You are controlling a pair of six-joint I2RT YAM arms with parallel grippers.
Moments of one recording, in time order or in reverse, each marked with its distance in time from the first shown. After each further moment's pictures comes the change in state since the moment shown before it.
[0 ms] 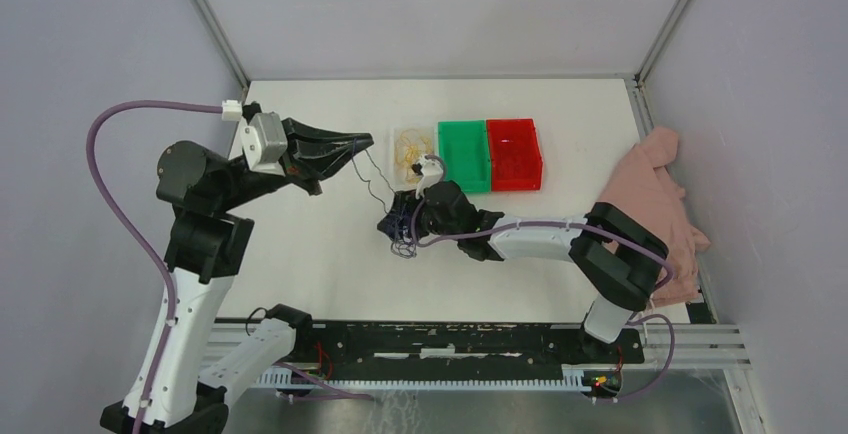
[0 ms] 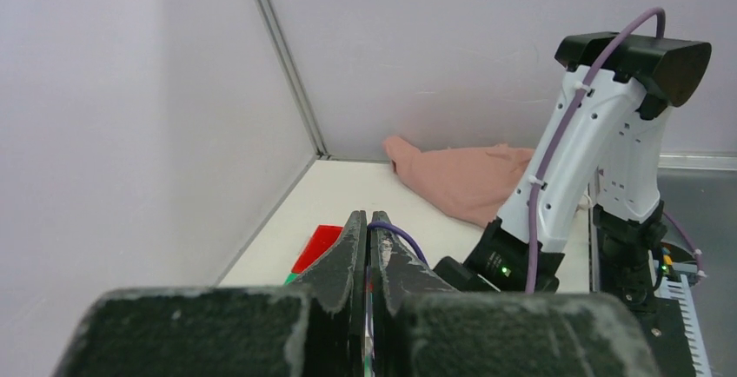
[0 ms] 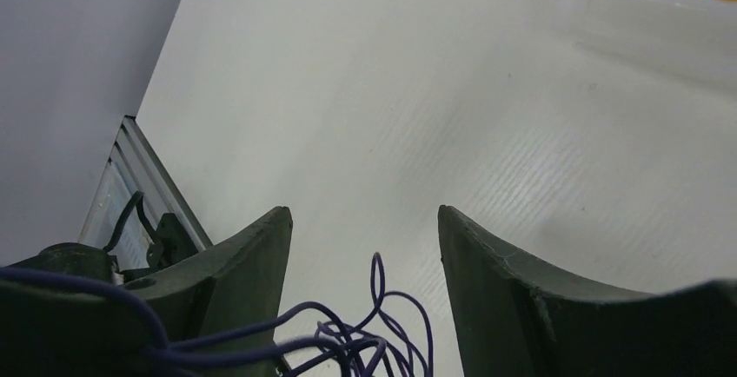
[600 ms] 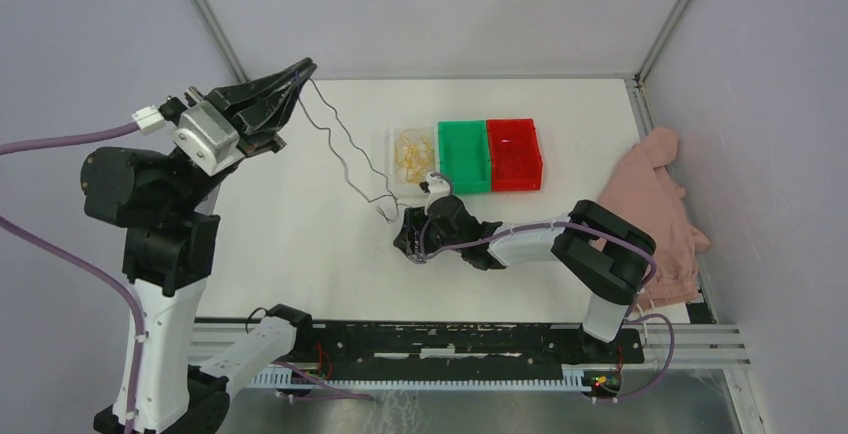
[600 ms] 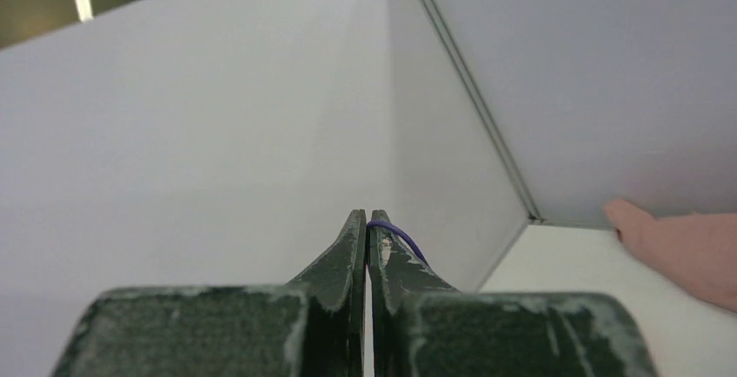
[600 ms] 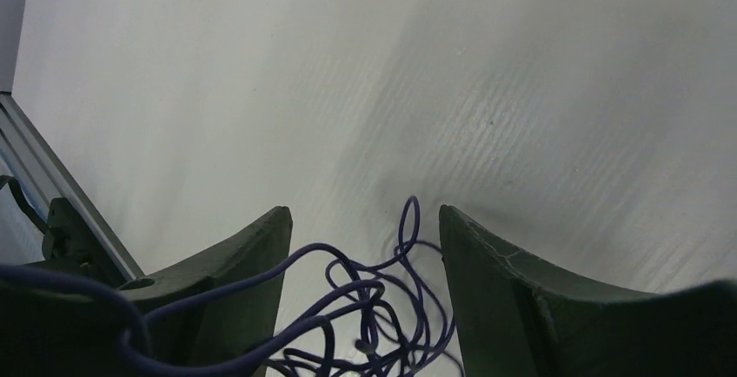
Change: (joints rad) left arm 0.000 0.086 0.310 -0.021 -0.291 0.275; right arm -0.003 0.072 -0.108 0.014 0.045 0.003
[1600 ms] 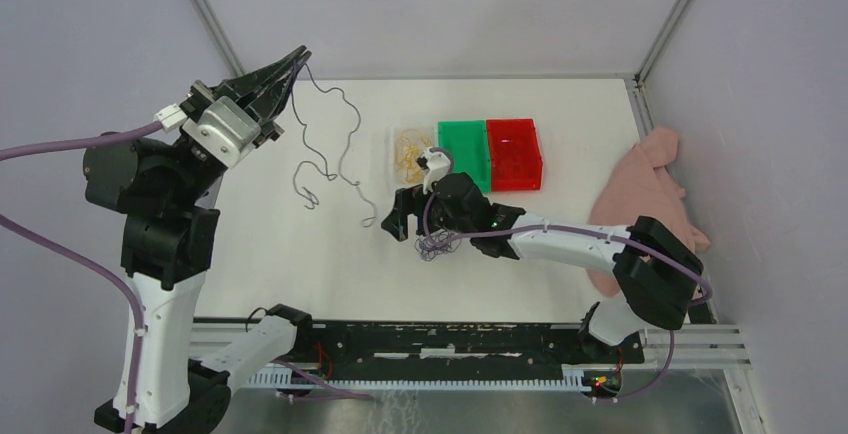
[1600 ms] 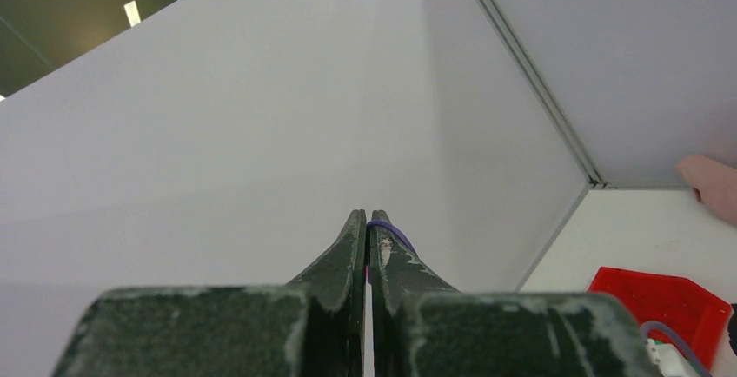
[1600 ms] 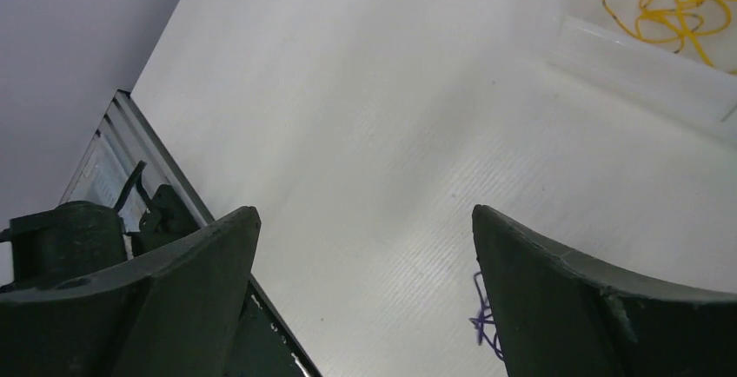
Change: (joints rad) left arm 0.000 0.042 0.081 -0.059 -0.065 0.207; right arm 0.000 -0.216 0.110 -0.199 -0.032 -0.108
